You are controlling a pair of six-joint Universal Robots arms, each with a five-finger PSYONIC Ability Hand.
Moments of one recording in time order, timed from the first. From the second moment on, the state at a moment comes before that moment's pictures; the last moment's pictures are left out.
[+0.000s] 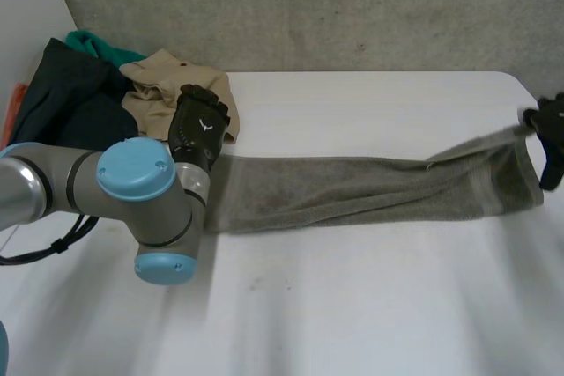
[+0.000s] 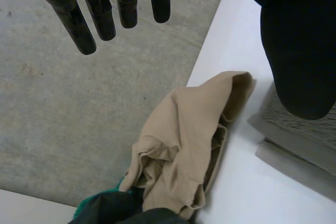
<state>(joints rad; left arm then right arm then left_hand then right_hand) 4.16 -2.28 -1.35 3.67 -1.79 4.03 1.51 -1.17 1.45 -0.01 1.43 2.39 0.20 0.21 0.21 0.21 0.05 0.24 0.25 0.25 0.25 0.09</state>
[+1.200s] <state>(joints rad) 4.23 -2.15 -1.43 3.54 -1.67 3.82 1.60 -0.74 1.03 -0.01 1.35 2.34 0.20 0.21 0.21 0.21 0.05 1.01 1.08 1.05 1.05 0.84</state>
